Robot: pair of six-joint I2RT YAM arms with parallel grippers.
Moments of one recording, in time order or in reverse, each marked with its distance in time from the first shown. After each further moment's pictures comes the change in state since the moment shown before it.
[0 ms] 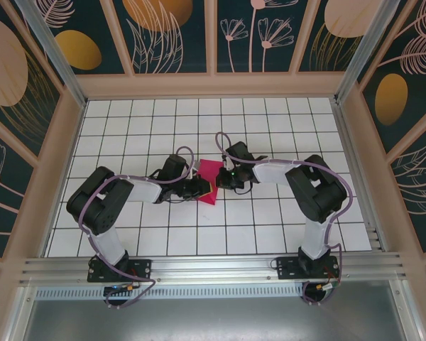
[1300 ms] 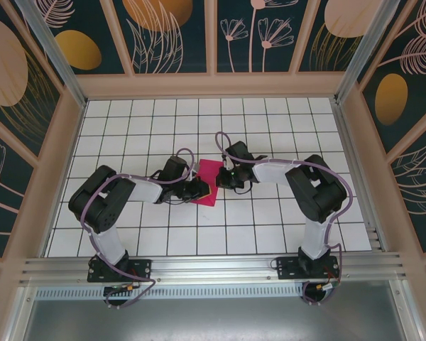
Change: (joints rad) left arm 0.000 0.022 0.000 -0.026 -0.012 0.008; right arm 0.000 0.000 0.007 -0.010 0.012 0.000
